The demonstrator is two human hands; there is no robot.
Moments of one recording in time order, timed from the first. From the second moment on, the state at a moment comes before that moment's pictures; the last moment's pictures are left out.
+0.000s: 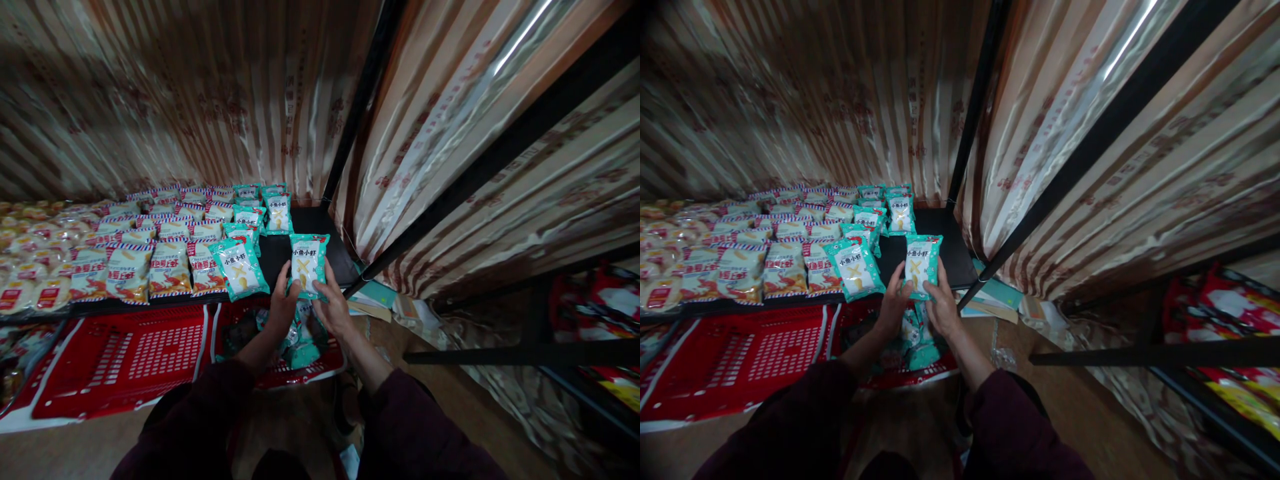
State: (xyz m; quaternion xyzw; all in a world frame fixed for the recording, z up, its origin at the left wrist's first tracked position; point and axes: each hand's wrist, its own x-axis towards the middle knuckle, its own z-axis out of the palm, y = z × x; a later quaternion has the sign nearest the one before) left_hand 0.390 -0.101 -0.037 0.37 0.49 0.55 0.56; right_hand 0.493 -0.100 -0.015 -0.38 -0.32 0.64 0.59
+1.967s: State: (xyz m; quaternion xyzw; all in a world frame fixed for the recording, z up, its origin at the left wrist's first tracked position) left_hand 0.370 -0.104 -0.078 0.42 0.43 0.56 0.56; right_hand 0.503 -0.084 -0.047 -0.50 -0.40 0.50 0.58
